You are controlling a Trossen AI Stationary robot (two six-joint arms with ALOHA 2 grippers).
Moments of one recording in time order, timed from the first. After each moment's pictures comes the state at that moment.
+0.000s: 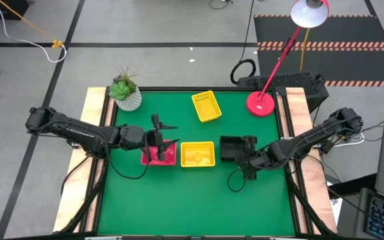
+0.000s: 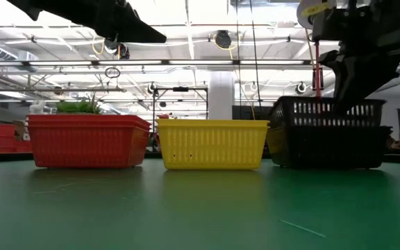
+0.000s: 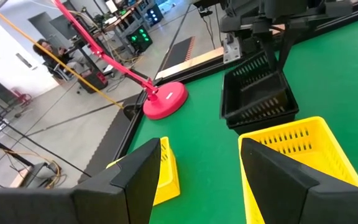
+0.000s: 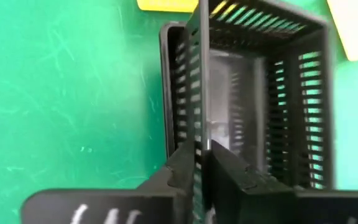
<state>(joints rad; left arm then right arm) -0.13 1.16 0.63 0.29 -0.39 0.38 0.39 1.26 0.79 -0.78 0.36 0.35</state>
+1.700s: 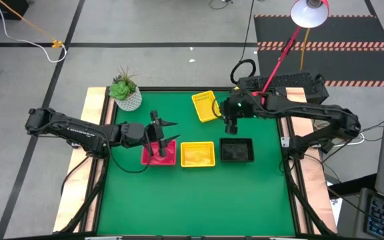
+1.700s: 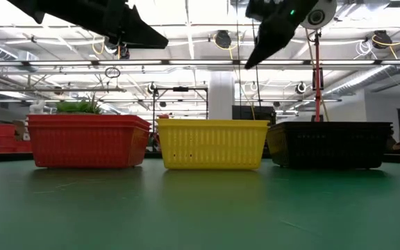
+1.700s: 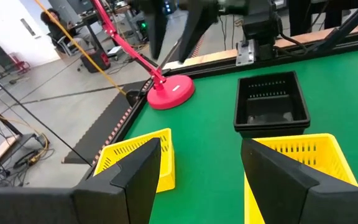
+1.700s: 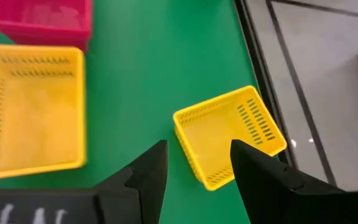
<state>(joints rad) -0.08 1.16 0.63 0.29 -0.39 0.23 -0.25 1.31 1.14 -0.61 0.11 -0.27</state>
